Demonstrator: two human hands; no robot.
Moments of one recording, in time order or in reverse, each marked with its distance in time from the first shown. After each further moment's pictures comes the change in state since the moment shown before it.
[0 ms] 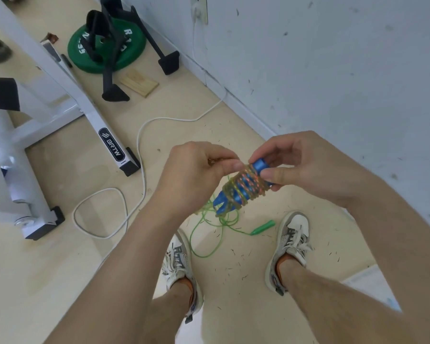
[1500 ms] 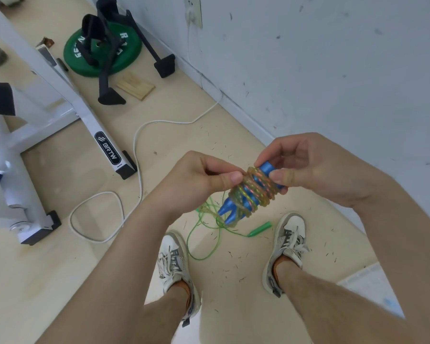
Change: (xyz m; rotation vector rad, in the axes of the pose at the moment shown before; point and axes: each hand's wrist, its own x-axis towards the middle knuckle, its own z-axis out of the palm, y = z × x) left_hand 0.002 -0.001 0.006 -0.451 -0.322 -0.214; right_hand -0.006 0.007 -0.020 0.110 -0.072 -0.011
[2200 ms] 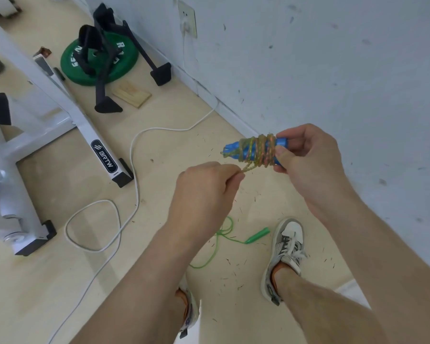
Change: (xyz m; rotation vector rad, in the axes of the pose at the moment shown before) left_hand 0.006 -0.006 0.031 0.860 0.405 0.374; right_hand 0.015 0.004 0.021 0.014 0.811 0.074
